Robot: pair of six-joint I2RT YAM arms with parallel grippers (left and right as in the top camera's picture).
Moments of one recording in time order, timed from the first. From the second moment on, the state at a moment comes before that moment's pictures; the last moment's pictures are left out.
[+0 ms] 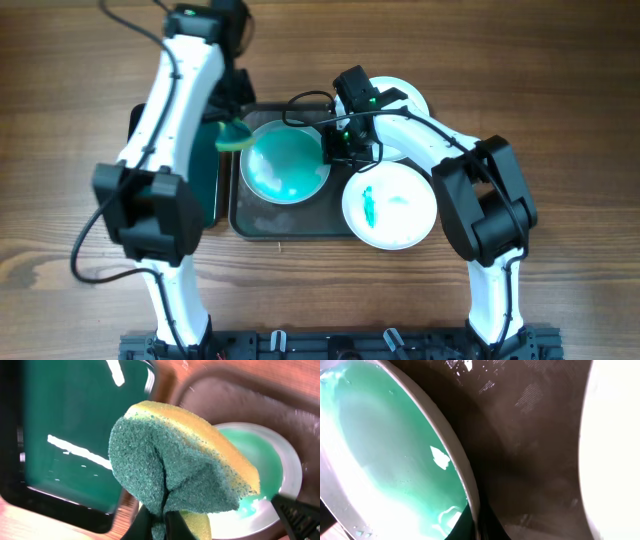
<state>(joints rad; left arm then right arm) -0.17 2.10 2.04 -1.49 -0.12 -0.50 0.48 2.17 1.51 -0.69 -0.40 0.45</state>
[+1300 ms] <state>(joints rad) 0.05 2.06 2.05 -1.50 -0.13 -0.48 1.08 1.82 1.50 -0.60 1.35 0.04</state>
